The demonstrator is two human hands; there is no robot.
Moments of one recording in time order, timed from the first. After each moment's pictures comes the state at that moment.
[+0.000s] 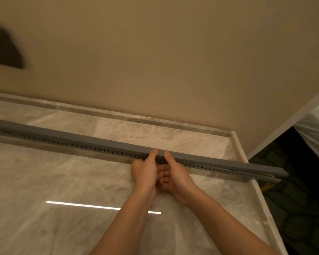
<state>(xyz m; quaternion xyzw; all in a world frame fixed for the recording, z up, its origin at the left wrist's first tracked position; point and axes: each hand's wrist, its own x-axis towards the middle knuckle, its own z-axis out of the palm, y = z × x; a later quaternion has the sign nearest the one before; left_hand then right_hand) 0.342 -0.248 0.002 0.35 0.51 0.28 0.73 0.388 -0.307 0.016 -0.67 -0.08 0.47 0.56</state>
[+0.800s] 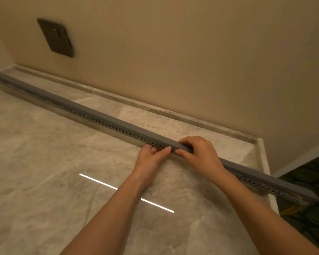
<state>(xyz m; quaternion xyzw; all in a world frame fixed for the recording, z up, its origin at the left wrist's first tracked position) 0.334 -0.251 -0.020 0.40 0.32 0.35 0.78 0.467 -0.321 0.023 -0.77 -0.58 0.08 0.24</state>
